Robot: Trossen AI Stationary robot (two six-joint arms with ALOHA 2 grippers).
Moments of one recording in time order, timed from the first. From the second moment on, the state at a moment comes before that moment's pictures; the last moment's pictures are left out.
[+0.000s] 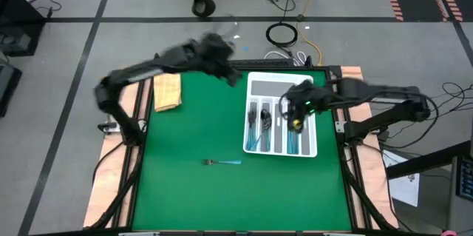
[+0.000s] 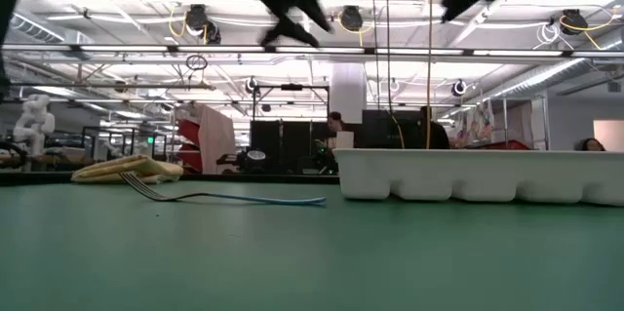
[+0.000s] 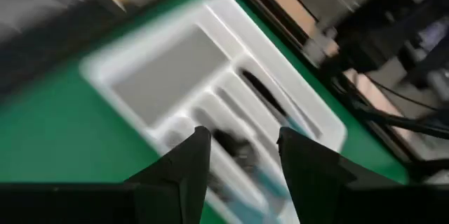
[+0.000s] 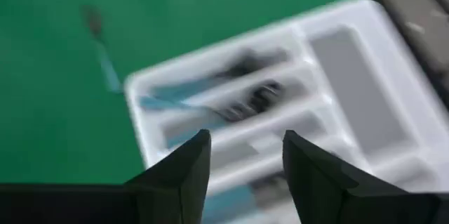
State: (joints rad) left arm 0.42 1.71 1.65 -0.64 0.23 -0.46; right arm -0.03 1.23 1.37 -1.15 0.20 0.39
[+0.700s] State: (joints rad) left arm 0.52 1.24 1.65 -0.89 -0.12 -0.24; right arm -0.12 1.67 1.15 -0.75 0.07 0.28
